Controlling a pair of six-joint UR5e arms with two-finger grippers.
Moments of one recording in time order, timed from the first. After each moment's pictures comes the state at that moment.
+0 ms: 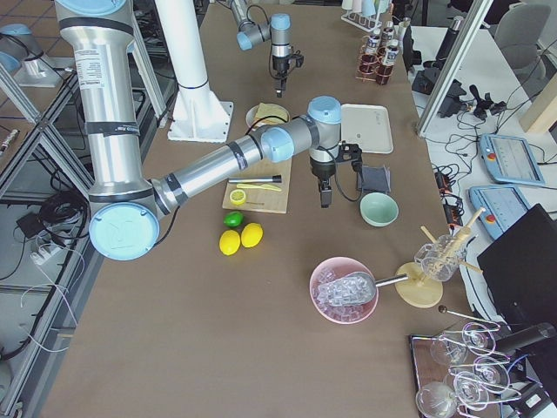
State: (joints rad) left arm -0.43 -1.96 -1.82 -1.99 -1.89 -1.20; right arm 1.22 -1.50 1.97 -1.64 2.17 0.41
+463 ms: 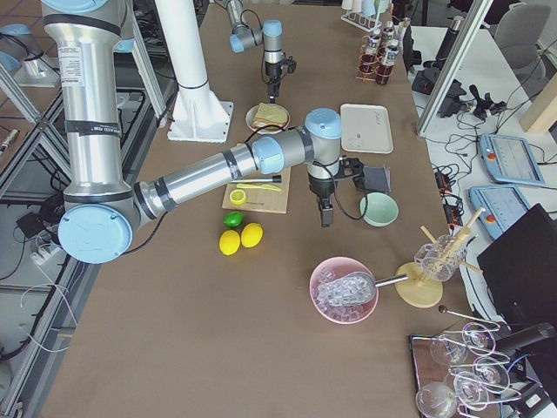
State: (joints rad) left arm -0.38 -1.95 -1.82 -2.00 -1.84 -1.21; right arm 1.30 -1.54 1.96 -1.65 2.17 0.27
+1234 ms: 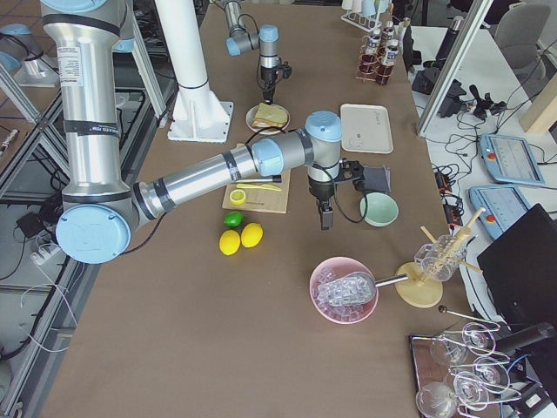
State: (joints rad) left arm -0.34 -1.96 -1.79 -2.02 -1.84 -1.21; right arm 1.31 -1.55 1.95 -1.65 2.17 0.27
